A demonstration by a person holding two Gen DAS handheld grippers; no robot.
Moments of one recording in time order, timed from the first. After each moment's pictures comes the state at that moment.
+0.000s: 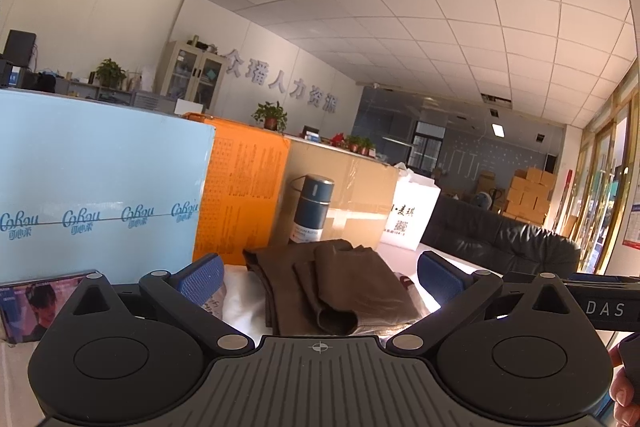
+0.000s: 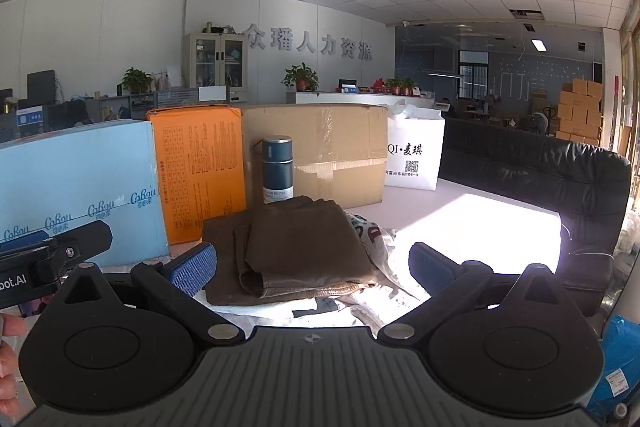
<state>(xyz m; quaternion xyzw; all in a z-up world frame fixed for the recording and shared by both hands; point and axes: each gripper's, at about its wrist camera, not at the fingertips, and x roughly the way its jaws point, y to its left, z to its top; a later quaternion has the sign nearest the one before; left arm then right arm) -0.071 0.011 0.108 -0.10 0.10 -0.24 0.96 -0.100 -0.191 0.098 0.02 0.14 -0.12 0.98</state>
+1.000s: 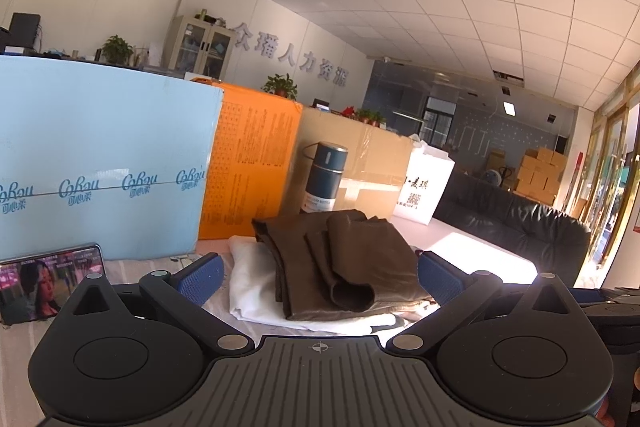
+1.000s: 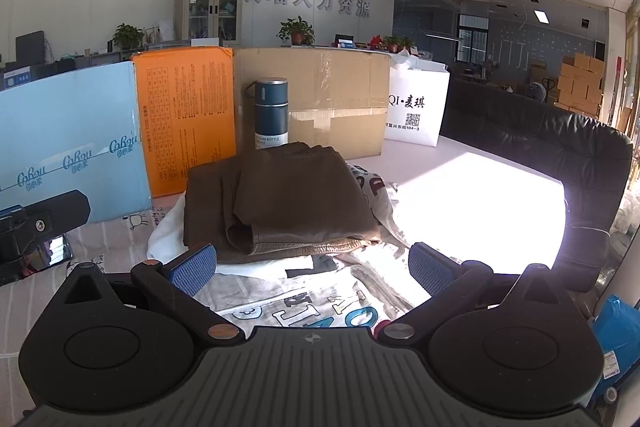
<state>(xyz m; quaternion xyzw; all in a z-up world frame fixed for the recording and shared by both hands) -0.052 0.006 0.091 -0.10 0.15 -0.23 0.96 -0.055 -0.196 0.064 0.02 0.22 -0.13 0.97</state>
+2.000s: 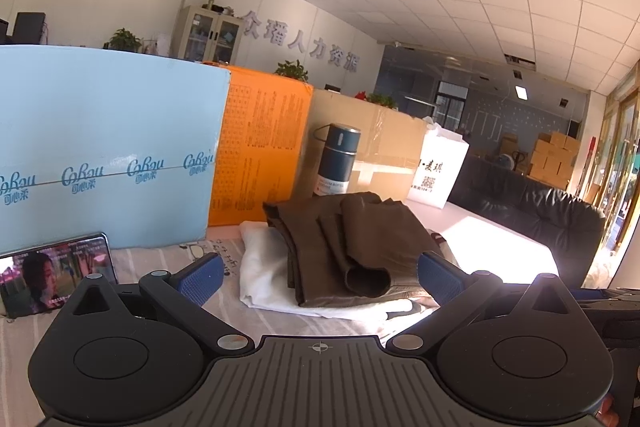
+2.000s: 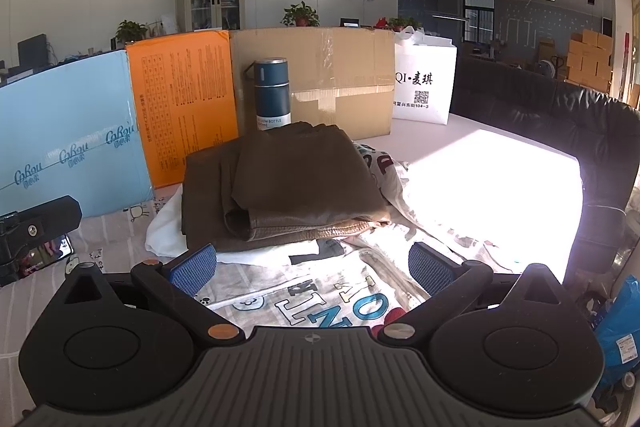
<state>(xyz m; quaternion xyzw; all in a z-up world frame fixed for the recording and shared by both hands) -0.044 0.001 0.083 -0.08 0.17 -0.21 0.96 -0.044 -0.215 0.046 0.04 0.23 -0.11 0.97</state>
